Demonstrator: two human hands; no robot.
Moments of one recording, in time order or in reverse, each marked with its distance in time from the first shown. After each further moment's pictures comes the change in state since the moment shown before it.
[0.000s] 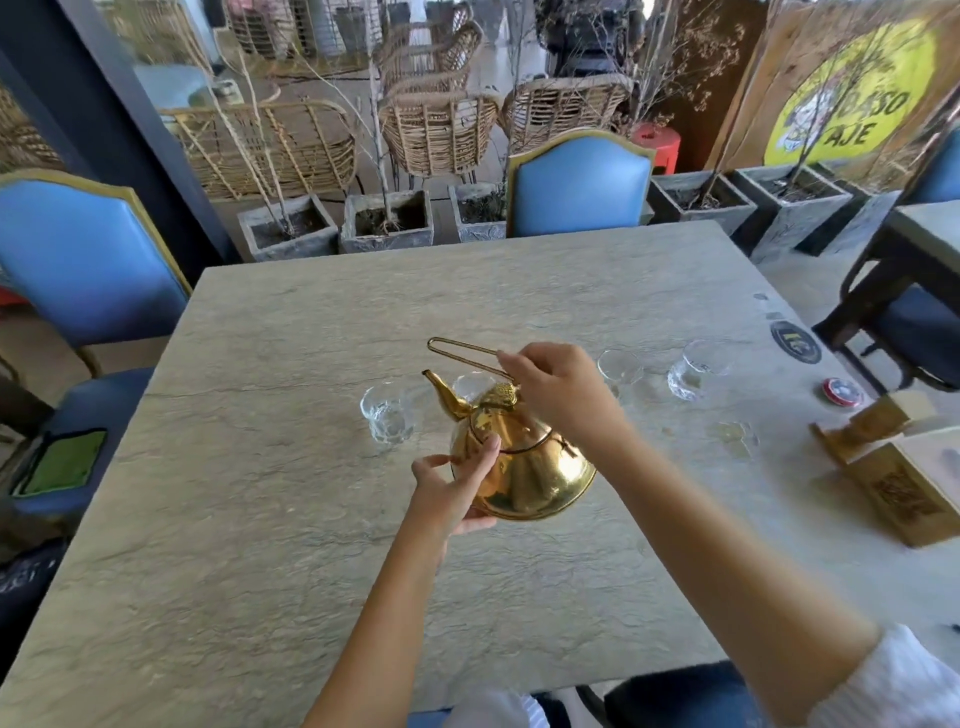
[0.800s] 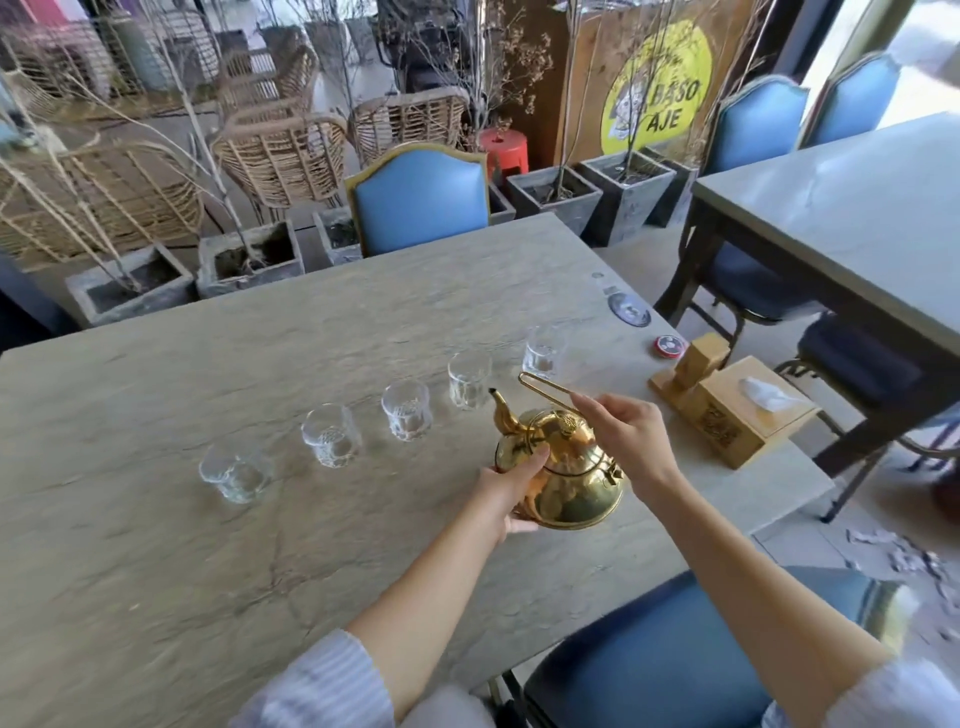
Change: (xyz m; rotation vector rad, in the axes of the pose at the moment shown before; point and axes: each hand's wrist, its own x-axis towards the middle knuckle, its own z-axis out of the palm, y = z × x) left_hand 0.031 -0.044 0.212 0.214 -0.276 -0.218; right_hand -0.077 0.173 -0.163 0.241 0.454 0.171
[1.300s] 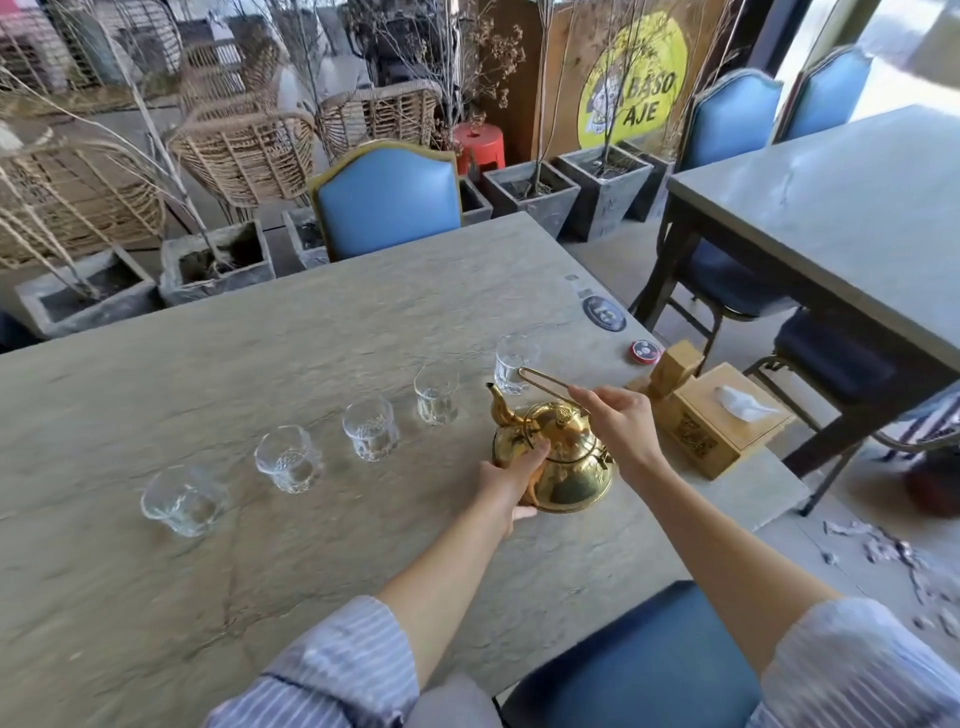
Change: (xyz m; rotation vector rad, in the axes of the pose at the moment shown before) left_hand 0.037 0.019 0.052 -0.039 0.039 0.031; right_hand 0.053 0.023 -0.025 0.010 0.068 0.052
